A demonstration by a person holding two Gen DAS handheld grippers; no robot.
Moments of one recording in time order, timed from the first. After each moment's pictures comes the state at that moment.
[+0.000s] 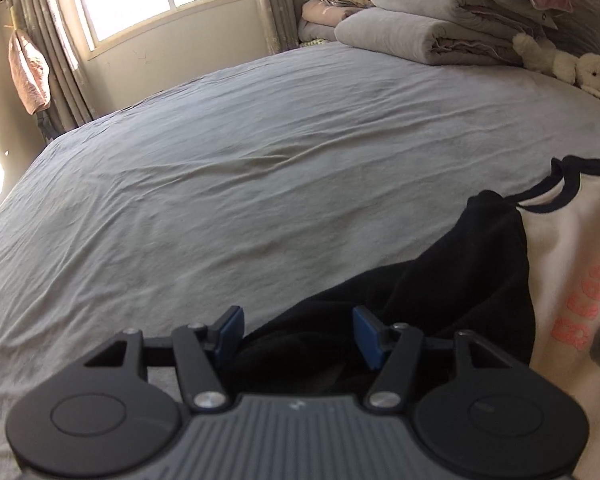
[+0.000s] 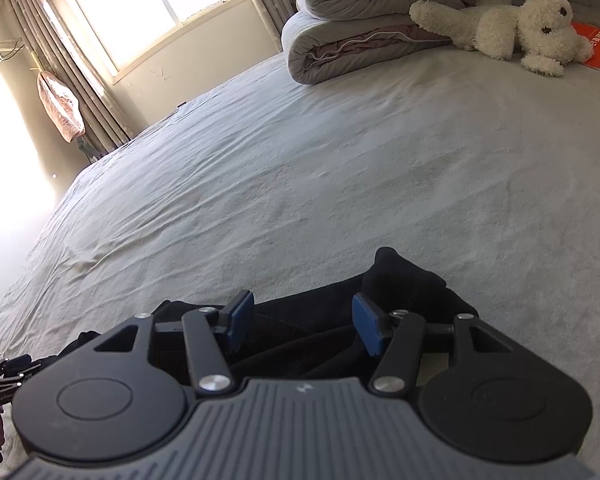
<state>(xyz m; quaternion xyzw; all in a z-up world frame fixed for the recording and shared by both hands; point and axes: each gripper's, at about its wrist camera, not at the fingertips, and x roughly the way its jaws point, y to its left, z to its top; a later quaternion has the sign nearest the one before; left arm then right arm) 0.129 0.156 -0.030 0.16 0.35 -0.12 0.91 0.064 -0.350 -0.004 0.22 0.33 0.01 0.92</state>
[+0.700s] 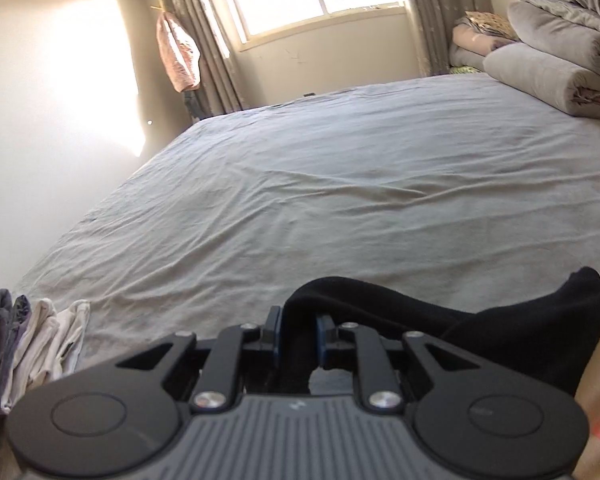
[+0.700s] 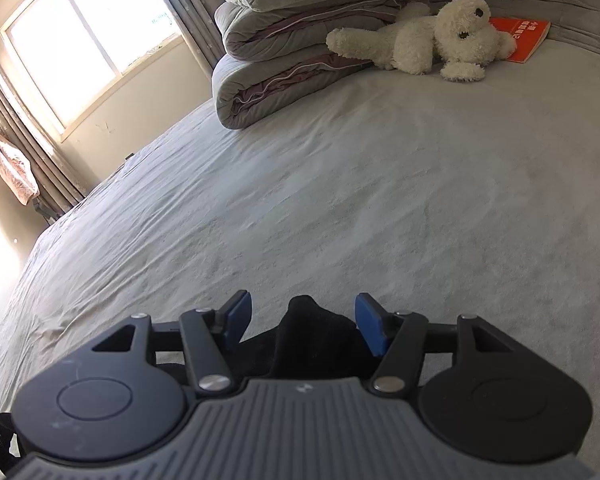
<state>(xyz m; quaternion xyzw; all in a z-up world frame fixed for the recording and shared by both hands) 0.115 0.160 0.002 0.10 0.30 0.13 0.94 0.056 -0.386 0.002 0.27 0.30 -0.07 0.91</state>
